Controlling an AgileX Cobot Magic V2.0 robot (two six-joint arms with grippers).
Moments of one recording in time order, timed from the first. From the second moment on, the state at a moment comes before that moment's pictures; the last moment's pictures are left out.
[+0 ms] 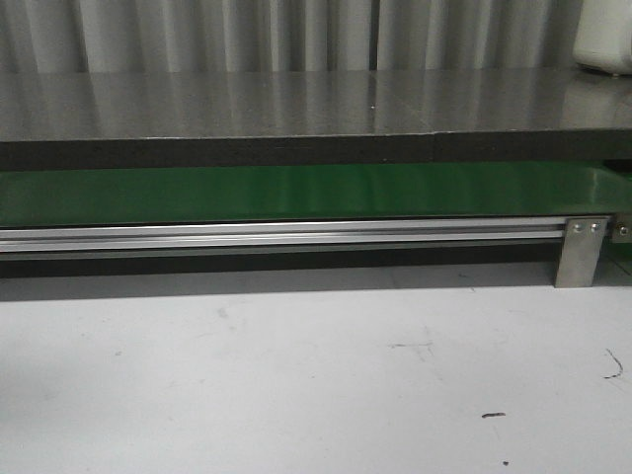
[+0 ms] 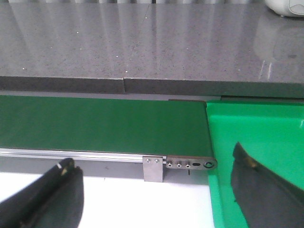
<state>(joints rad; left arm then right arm) -0.09 1.05 -0.88 0.00 0.52 0.00 0.07 0.40 -0.50 0.10 0.39 -0.03</state>
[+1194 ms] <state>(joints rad) 0.55 2.00 -1.64 0.05 0.97 0.14 0.07 0.40 -0.50 0.10 0.39 -0.03</state>
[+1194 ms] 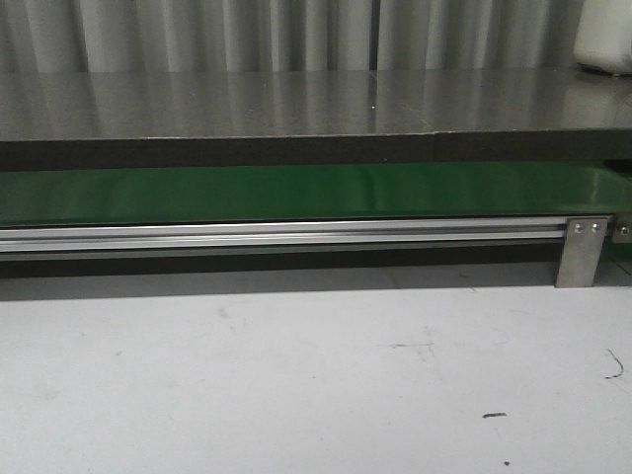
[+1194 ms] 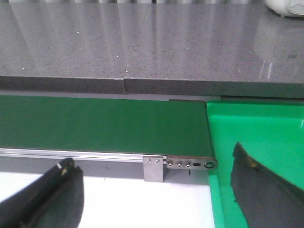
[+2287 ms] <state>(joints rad) 0.57 2.17 -1.72 0.08 0.99 0.20 0.07 0.40 -0.50 0.10 0.39 -0.03</state>
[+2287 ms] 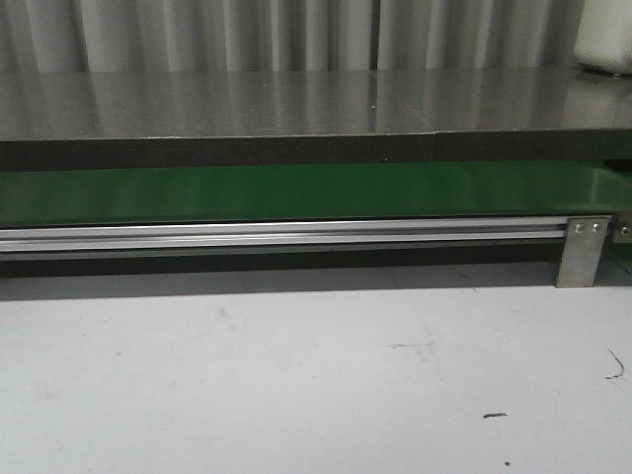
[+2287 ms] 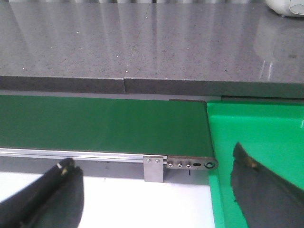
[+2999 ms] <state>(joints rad) 0.25 1.93 -1.79 -0.07 1.21 0.20 0.07 0.40 -0.50 0.10 0.39 -0.03</state>
